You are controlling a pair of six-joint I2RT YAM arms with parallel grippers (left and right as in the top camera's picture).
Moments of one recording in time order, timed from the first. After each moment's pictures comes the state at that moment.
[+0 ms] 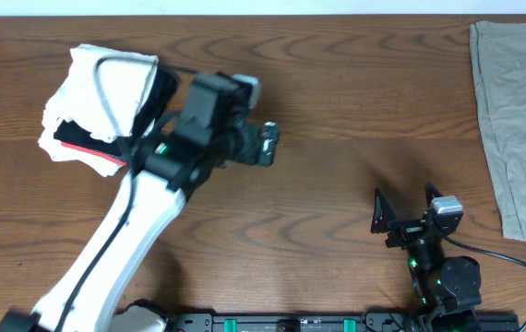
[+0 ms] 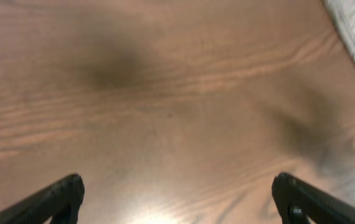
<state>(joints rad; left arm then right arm) -0.47 1.43 1.32 -0.78 0.15 -0.22 0.21 0.01 0.01 -0.07 0.02 0.22</state>
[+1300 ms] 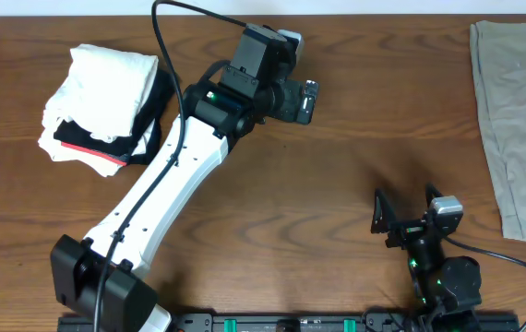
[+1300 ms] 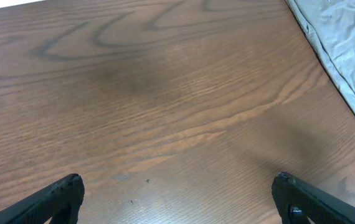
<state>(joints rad) -0.53 1.70 1.62 -0.71 0.12 -0.22 0.21 0.01 0.01 -0.07 0.02 0.22</state>
